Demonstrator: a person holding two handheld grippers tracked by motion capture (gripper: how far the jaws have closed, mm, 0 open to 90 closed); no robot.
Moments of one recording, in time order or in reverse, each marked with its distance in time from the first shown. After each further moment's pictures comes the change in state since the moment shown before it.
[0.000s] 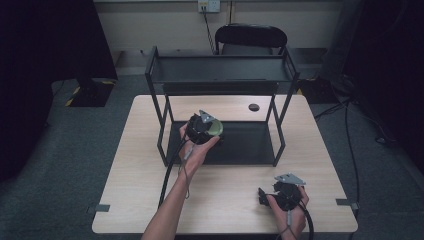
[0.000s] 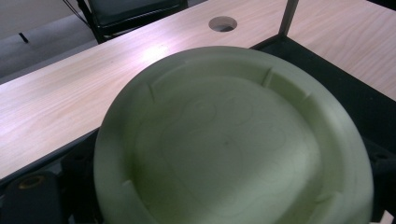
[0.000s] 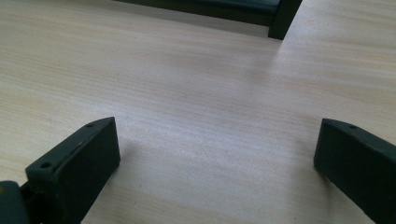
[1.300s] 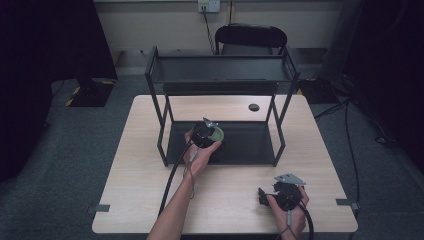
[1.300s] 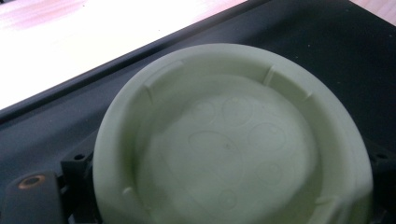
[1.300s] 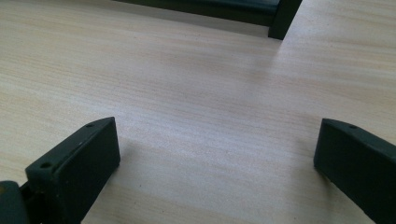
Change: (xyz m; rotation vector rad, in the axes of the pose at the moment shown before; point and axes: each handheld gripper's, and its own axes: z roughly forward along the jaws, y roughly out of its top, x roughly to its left) left arm 0.004 -0.031 0.046 0.104 -0.017 -0.036; right arm 0.000 0.000 0.000 0.000 0.000 0.000
